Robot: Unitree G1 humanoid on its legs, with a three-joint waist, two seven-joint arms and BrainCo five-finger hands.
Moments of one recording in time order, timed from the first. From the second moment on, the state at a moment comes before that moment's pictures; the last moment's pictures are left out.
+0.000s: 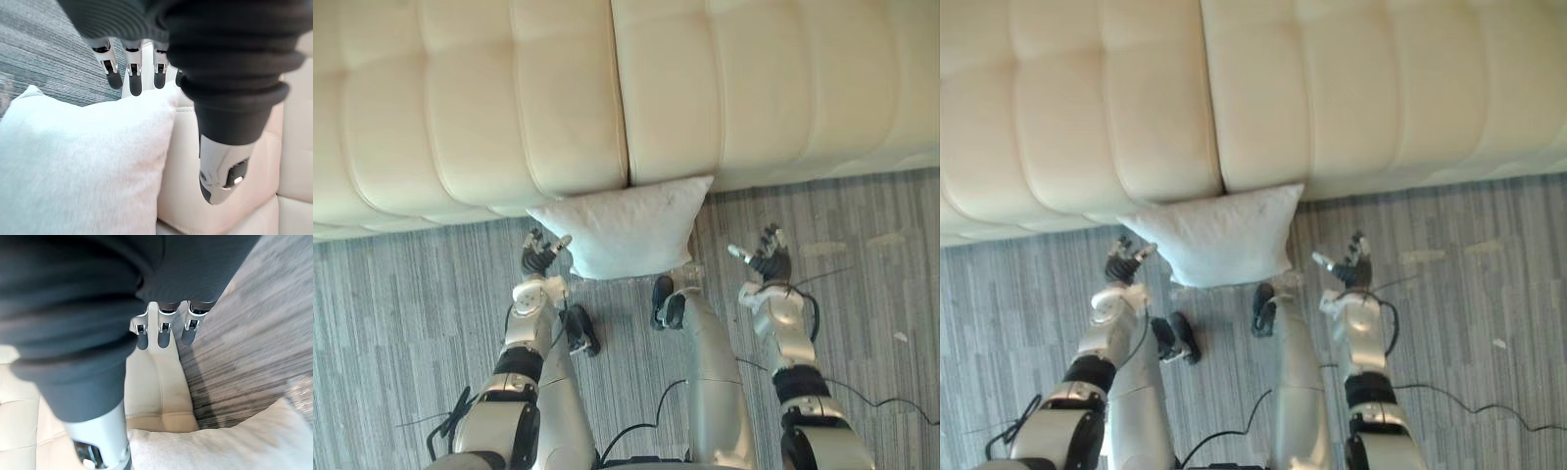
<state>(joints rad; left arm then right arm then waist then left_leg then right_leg) -0.56 0.17 0.13 0.73 -0.40 -0.17 0.20 -0.49 -0.21 -0.14 0.52 0.25 -0.13 -0.22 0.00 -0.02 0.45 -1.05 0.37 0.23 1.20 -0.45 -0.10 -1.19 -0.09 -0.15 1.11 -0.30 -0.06</state>
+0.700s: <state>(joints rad) -0.91 0.25 -0.01 0.68 -0.43 -0.19 0.25 -1.02 -0.26 0.05 0.74 0.46 -0.16 -0.21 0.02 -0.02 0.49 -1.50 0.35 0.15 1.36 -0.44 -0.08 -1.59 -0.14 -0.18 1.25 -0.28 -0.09</state>
